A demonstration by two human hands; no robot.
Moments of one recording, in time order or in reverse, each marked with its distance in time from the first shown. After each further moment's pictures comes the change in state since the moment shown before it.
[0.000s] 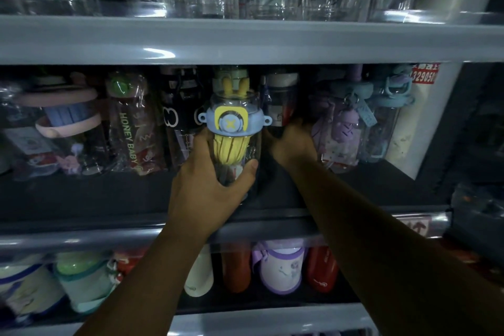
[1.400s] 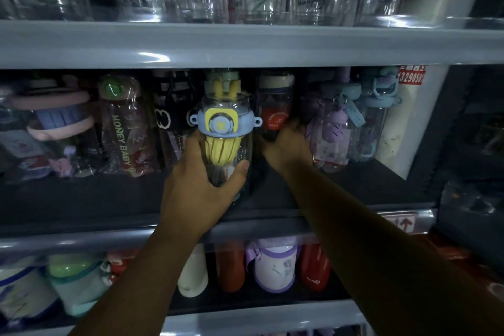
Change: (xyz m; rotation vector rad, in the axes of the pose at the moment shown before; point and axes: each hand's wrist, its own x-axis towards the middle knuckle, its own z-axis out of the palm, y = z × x) left_hand -0.002 -0.001 0.000 -0.013 0.019 0.014; right_hand -0.018 -0.003 -0.014 0.092 0.021 0.037
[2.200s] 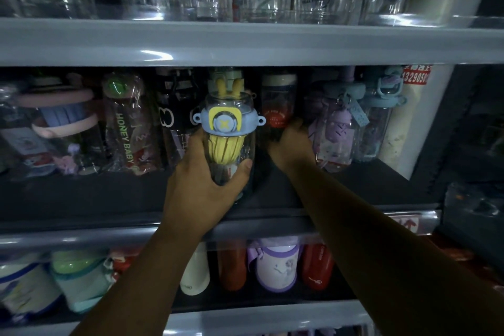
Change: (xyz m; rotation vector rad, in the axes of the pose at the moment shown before) left_hand 0.000 0.002 -0.001 0.018 -0.019 -0.022; right_hand 0.004 0.002 0.000 0.021 -0.023 0.003
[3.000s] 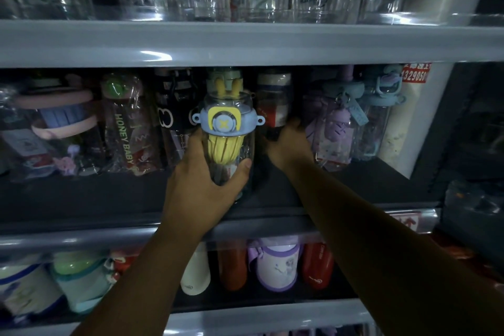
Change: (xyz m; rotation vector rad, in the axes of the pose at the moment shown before) left_hand -0.001 0.003 0.000 0.007 -0.001 -0.003; right_hand 0.003 0.003 0.005 0.033 0.005 -0.017
